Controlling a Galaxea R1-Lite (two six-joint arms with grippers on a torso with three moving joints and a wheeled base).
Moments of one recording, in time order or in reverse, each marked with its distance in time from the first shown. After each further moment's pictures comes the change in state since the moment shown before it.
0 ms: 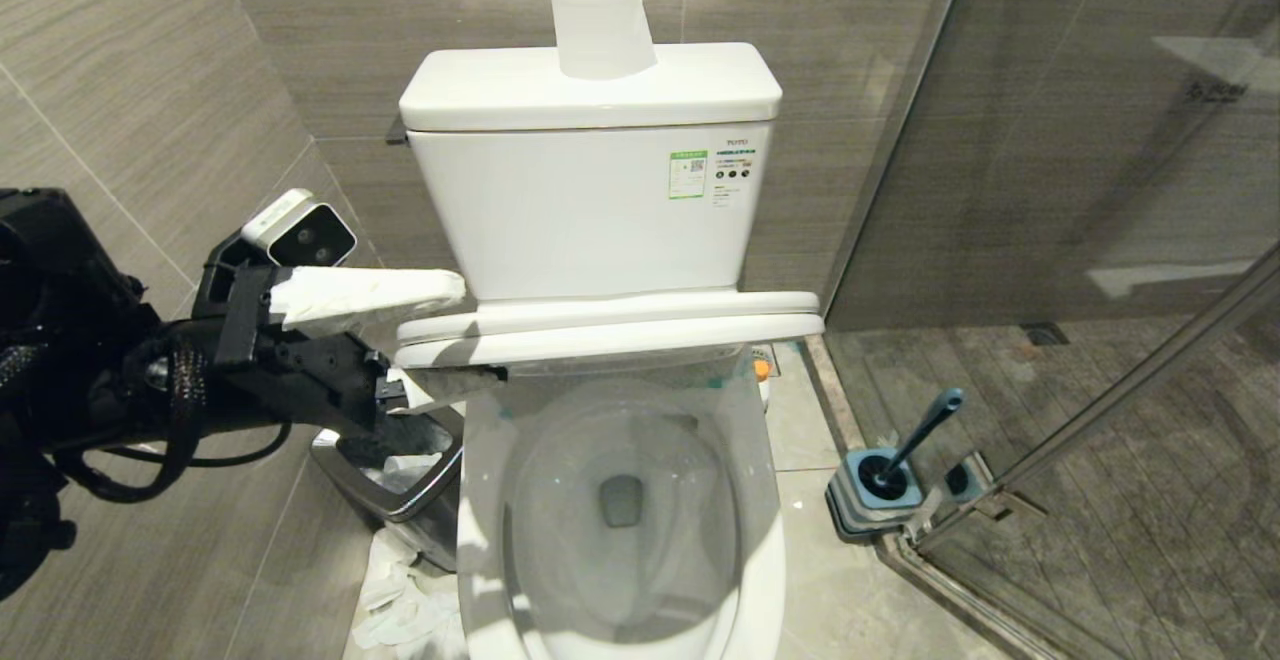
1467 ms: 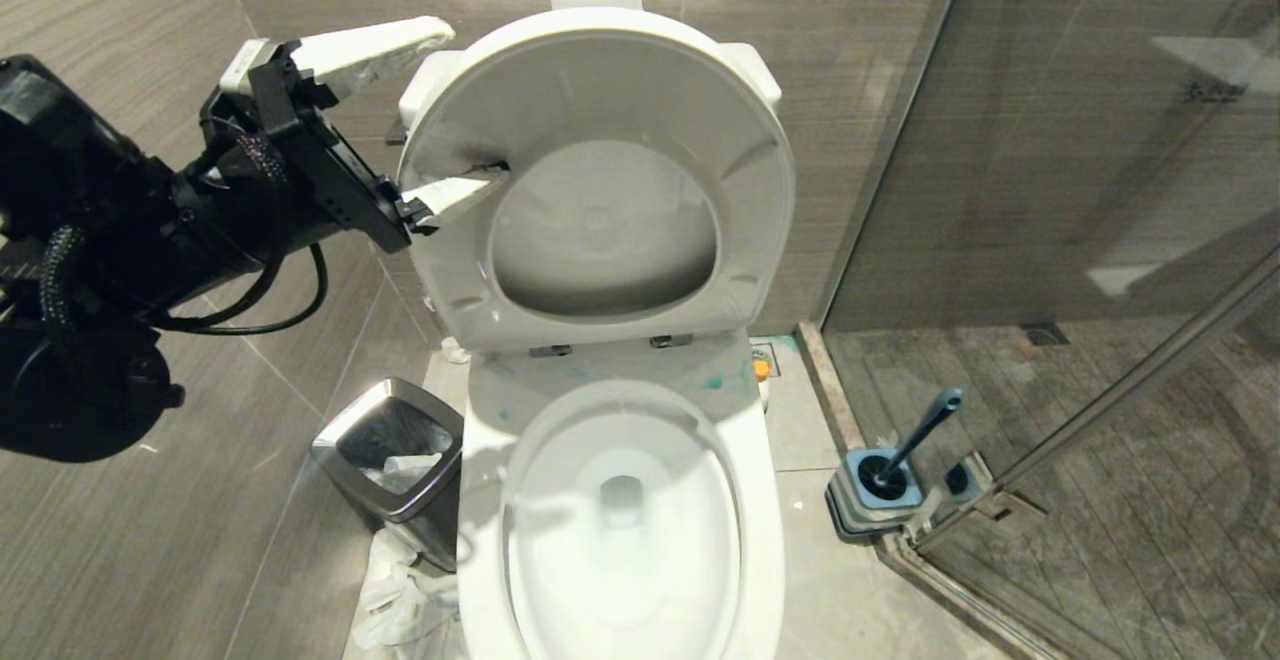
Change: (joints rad) left arm 0.002 0.178 -0.311 -0.281 0.312 -0.272; right arm 0.000 0.000 0.000 0.000 0.001 0.000
